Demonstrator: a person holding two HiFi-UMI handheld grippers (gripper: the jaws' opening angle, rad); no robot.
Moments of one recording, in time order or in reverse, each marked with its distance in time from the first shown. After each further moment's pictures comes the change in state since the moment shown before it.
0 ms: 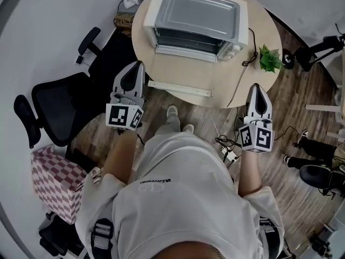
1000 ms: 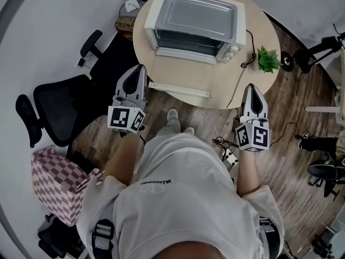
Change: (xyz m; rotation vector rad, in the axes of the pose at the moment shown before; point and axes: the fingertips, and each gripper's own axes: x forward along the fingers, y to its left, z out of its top) left arm -0.014 -0.011 0.004 -0.066 -0.016 0.013; right arm -0.009 0.010 -0.002 0.025 0.015 0.018
